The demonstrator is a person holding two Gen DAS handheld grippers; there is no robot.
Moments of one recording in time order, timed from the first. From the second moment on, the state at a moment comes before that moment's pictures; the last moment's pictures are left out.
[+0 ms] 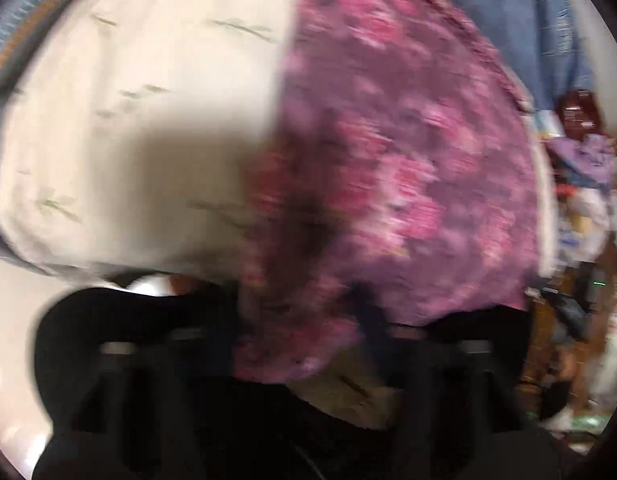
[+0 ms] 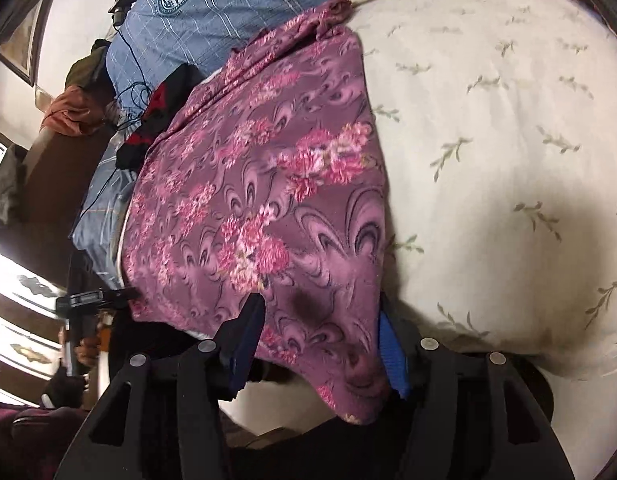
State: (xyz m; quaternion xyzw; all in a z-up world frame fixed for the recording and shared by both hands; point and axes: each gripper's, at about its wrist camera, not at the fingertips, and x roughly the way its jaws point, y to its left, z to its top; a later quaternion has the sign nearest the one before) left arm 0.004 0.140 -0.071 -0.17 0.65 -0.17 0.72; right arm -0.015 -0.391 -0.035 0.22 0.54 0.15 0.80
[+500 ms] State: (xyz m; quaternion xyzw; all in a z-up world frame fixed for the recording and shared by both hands) left arm 0.027 0.128 0.022 -0.25 0.54 -0.27 0.76; right arm -0.011 -0.399 0.023 0.32 0.43 0.23 0.81
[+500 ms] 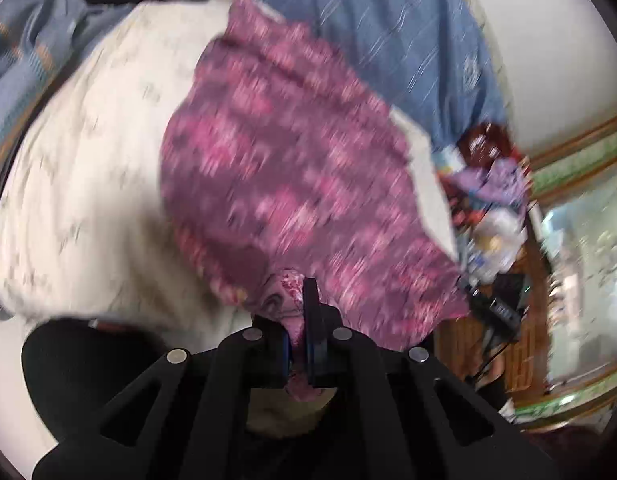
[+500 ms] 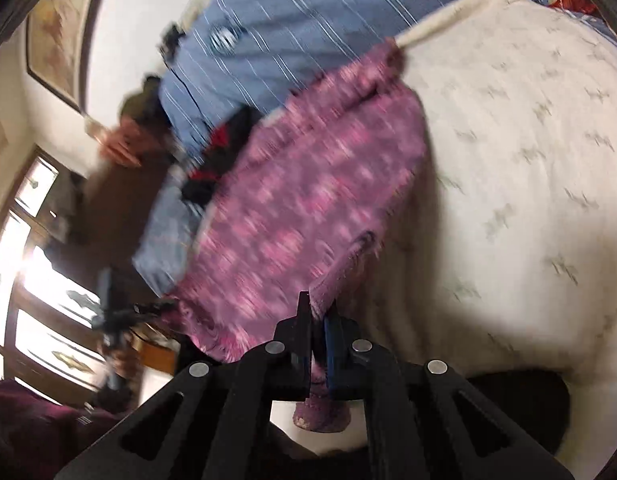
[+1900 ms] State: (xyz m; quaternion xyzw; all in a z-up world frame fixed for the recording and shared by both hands) left arm 0.370 0.115 0.004 -0.33 0.51 -0.18 0.77; right arm 0.289 -0.435 0.017 0.46 0.32 0.20 0.81
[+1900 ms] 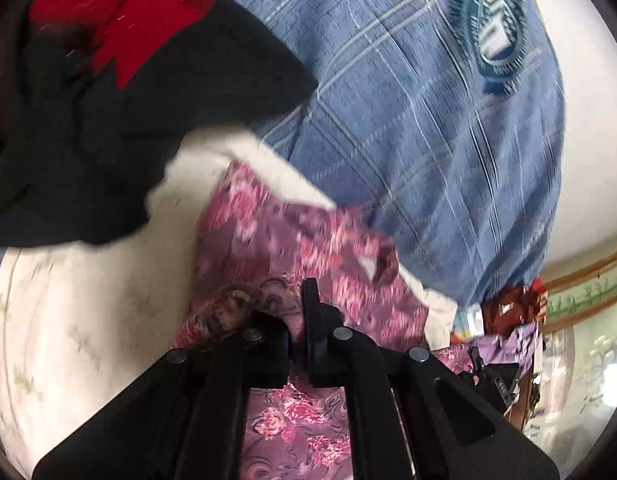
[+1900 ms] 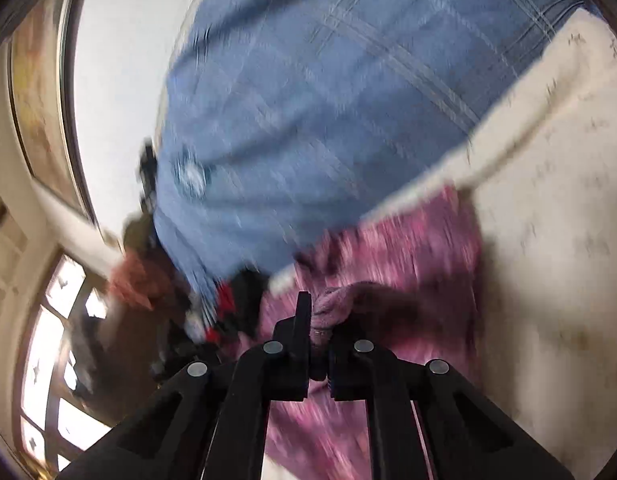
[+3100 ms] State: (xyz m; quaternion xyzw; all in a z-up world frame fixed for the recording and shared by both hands) left arm 0.260 0.130 -0.028 -0.34 0.57 -0.17 0.72; right arm 0.194 -0.432 -0.037 0.38 0.42 0.08 0.82
